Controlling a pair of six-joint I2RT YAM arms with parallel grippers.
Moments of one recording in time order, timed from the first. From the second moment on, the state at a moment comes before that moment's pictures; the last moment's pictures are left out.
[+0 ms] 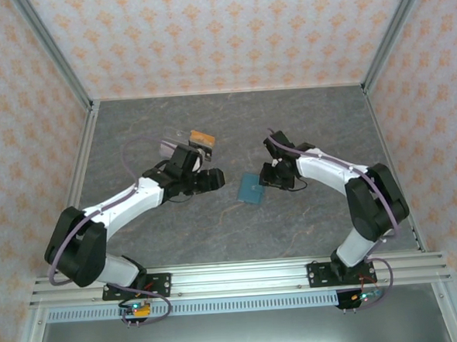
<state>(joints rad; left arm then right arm) -0.52 1.45 0.89 -0.37 0.22 -0.70 0.49 1.64 1.04 -0.66 -0.16 0.68</state>
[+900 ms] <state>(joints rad) -0.58 1.88 1.09 -0.27 0.45 -0.76 0.49 1.77 1.07 -0.64 -0.23 0.66</state>
